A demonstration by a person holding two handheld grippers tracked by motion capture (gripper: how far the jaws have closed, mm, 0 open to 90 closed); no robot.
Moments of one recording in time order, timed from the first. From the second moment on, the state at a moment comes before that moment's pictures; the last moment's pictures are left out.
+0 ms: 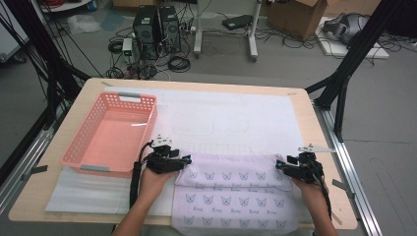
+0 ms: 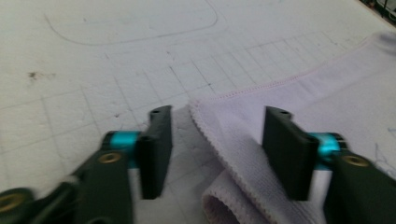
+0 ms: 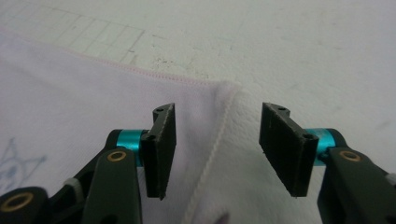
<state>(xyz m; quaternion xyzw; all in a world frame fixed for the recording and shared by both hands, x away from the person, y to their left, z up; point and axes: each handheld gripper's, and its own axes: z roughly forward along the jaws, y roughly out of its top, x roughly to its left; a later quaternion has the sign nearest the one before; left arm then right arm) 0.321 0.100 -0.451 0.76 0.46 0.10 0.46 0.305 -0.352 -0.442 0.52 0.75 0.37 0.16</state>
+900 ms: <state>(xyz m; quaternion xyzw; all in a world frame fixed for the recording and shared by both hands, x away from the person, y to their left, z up) 0.236 0.123 -0.422 0.73 0.40 0.10 0.54 0.219 -0.367 -0.407 0.45 0.75 0.45 0.18</state>
